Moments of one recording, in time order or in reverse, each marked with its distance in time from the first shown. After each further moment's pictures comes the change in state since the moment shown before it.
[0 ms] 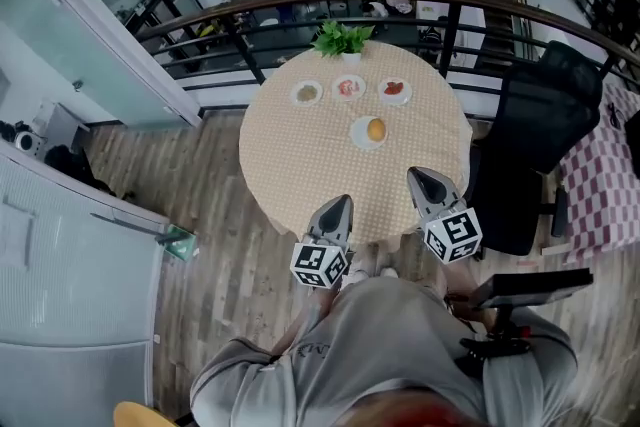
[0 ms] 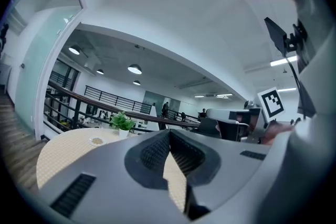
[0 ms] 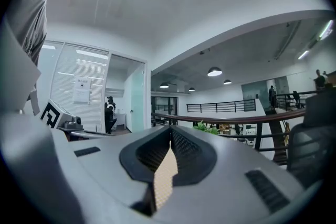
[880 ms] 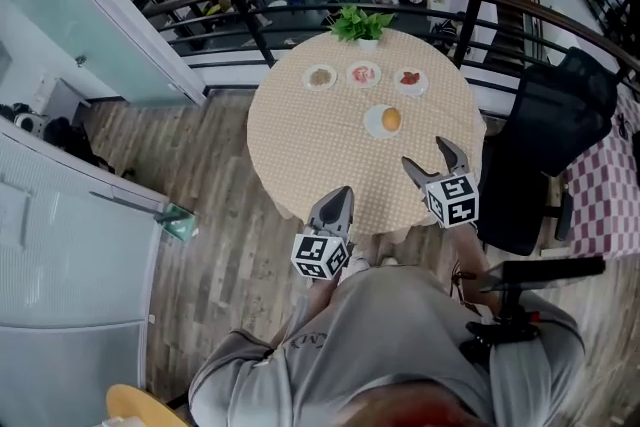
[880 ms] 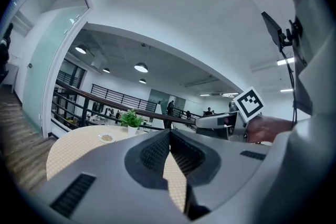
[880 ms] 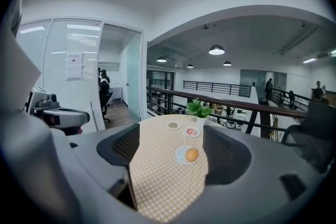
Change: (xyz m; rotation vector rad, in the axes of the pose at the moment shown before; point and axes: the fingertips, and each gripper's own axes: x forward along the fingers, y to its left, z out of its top) left arm -0.016 0.043 -0.004 -0.022 0.015 0.057; right arm 0.067 -0.023 -0.052 -0.070 0.320 -0.056
